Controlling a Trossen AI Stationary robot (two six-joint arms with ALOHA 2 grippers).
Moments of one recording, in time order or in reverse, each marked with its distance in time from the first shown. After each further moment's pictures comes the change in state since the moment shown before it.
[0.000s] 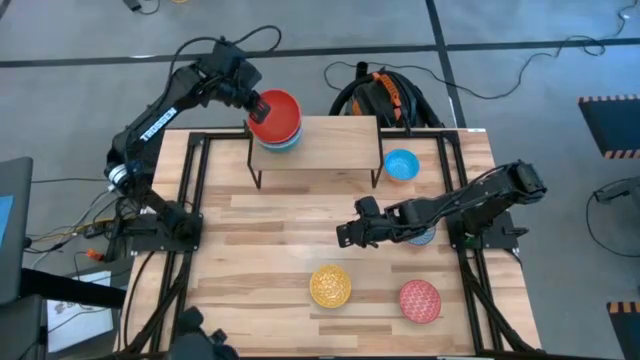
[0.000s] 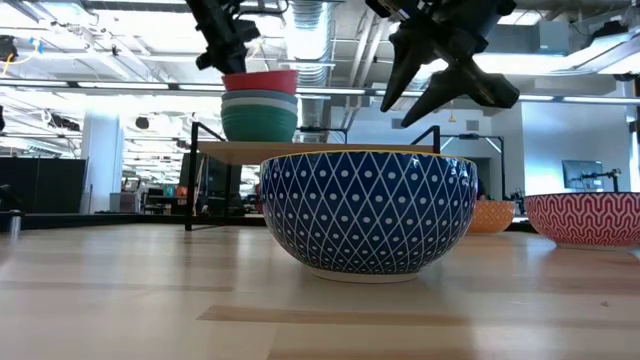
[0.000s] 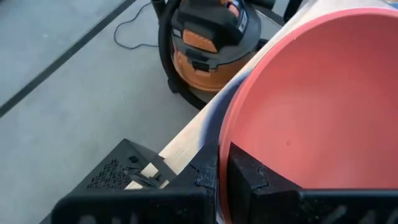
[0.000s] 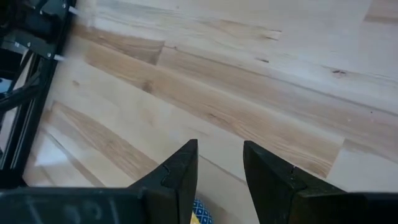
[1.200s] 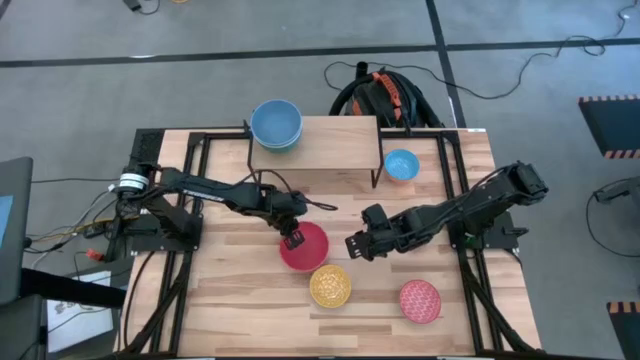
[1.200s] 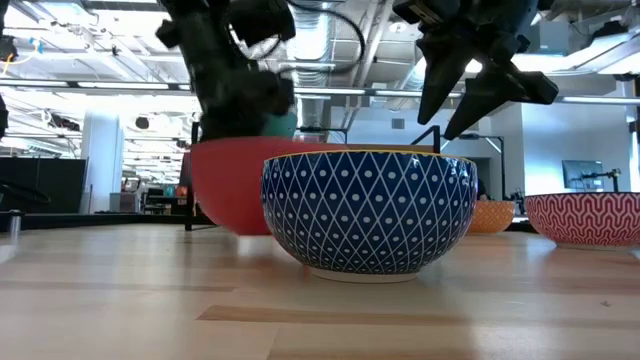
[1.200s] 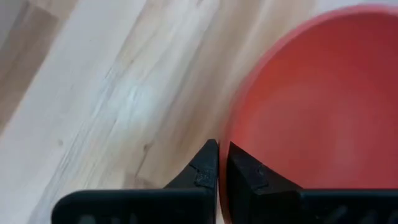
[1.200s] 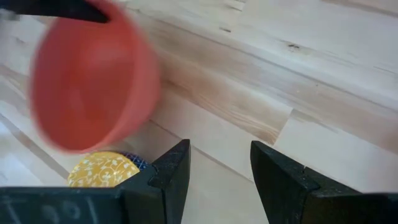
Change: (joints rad) left arm -0.845 0.068 -0.722 0.526 -0.024 -0.564; right arm 0.071 -0.002 0.001 -0.174 0.011 0.002
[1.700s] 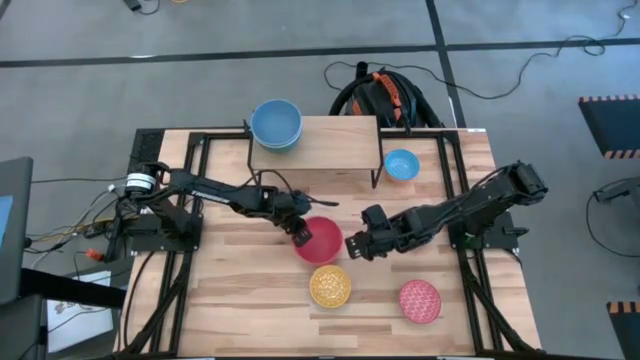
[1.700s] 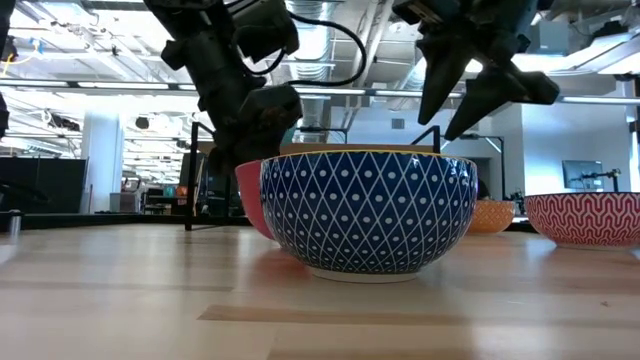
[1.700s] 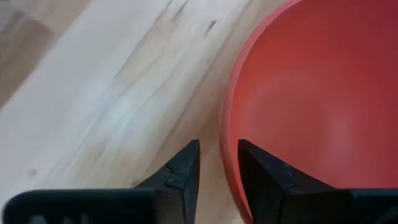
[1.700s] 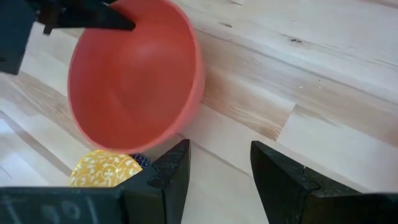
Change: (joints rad) left arm 0.019 0.055 -0.058 0.197 -0.028 -0.085; right arm 0.001 0.000 0.000 0.001 -0.019 0.011
